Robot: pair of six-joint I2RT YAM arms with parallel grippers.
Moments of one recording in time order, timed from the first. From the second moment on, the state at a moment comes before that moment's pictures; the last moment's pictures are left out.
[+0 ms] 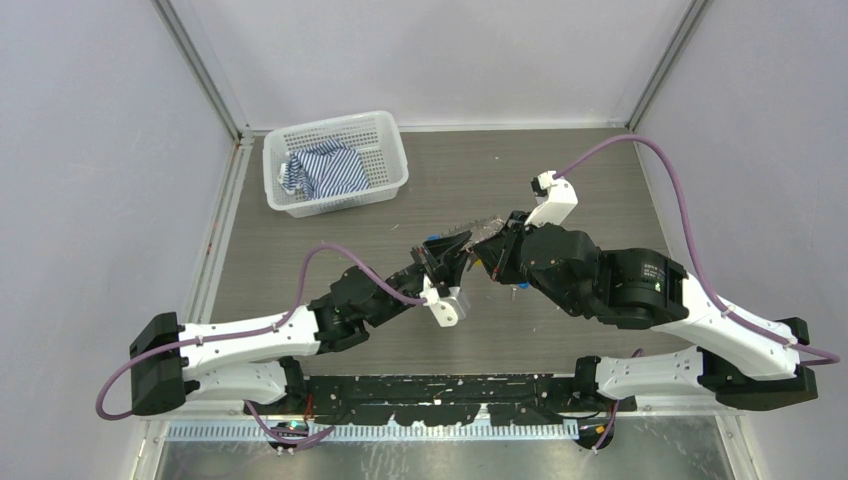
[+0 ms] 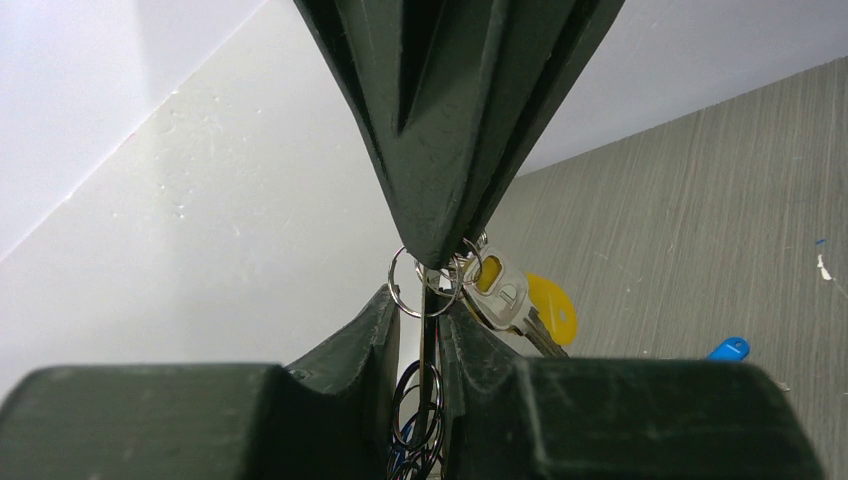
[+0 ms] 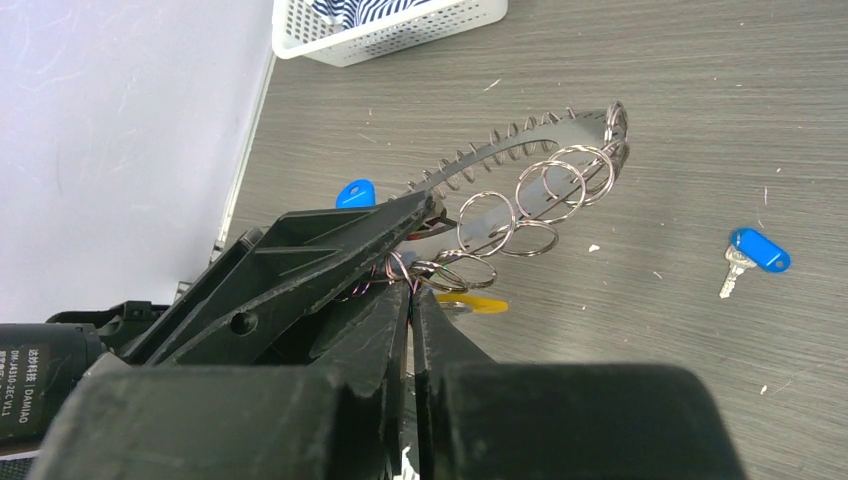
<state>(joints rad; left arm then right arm) -1.21 1.11 0.73 0.64 -0.10 0.88 1.27 1.05 1.50 -0.97 0.67 0.93</state>
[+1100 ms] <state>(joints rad) -1.15 1.12 0.75 0.63 -0.03 0.76 1.27 1.01 1.46 -0.88 0.65 0.75</state>
